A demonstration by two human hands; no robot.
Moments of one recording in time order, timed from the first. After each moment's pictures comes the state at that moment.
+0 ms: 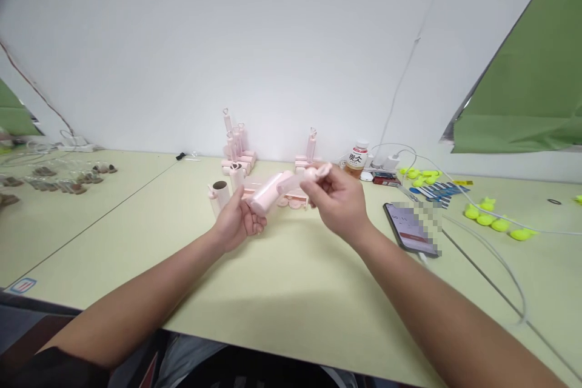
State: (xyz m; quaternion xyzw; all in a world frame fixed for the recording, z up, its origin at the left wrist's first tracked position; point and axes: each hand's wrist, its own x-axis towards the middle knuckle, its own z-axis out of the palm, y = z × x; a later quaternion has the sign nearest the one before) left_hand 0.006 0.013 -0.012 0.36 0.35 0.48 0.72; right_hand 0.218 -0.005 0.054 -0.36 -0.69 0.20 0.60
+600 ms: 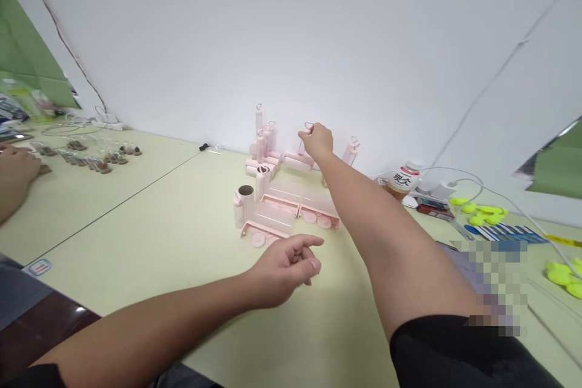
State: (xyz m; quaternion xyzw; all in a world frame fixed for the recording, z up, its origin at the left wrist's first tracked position) left_hand 0.033 -0.028 -0.026 0.57 0.37 0.40 0.62; right_hand 0.128 0.257 0.067 -0.61 -0.67 0.05 0.41
